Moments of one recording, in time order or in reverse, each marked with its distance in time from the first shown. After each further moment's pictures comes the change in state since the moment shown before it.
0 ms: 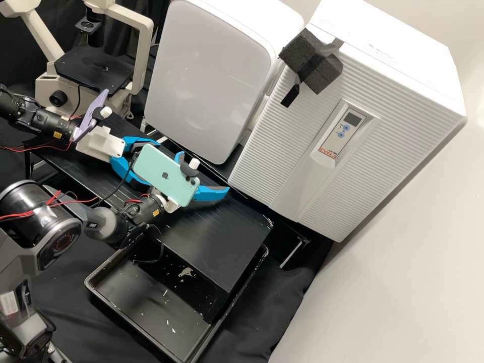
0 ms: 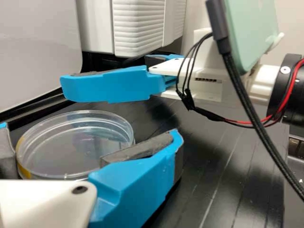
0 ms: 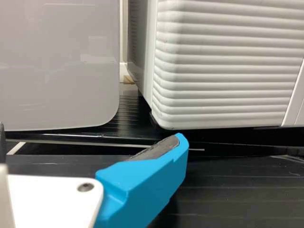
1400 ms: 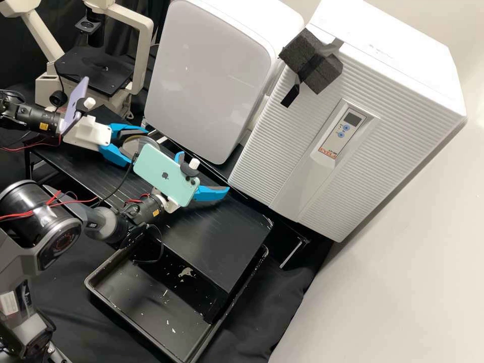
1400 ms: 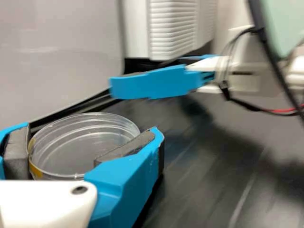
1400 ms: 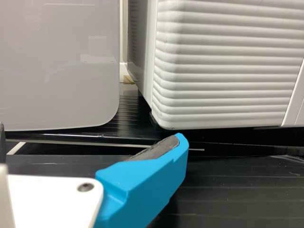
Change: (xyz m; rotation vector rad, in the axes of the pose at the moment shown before) left arm -0.042 -0.002 -0.017 0.063 0.134 0.068; right arm 0.000 0.000 0.000 0.000 0.000 0.000
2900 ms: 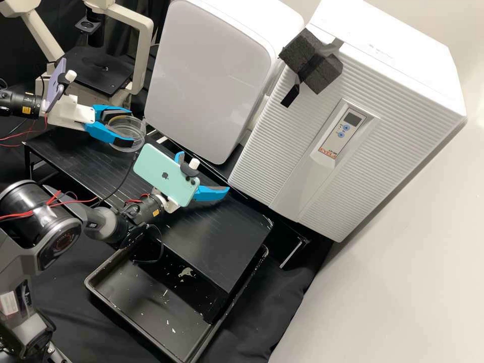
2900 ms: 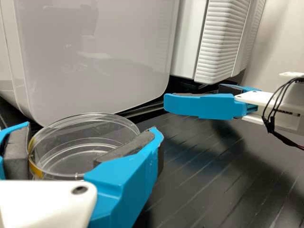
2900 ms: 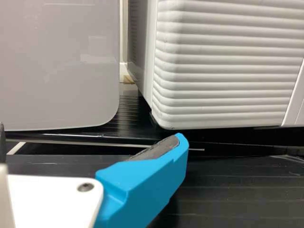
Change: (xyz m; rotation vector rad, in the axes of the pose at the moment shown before) left arm -0.037 0.011 -0.027 -0.173 0.059 0.061; right arm 0.000 0.000 0.000 0.000 0.000 0.000
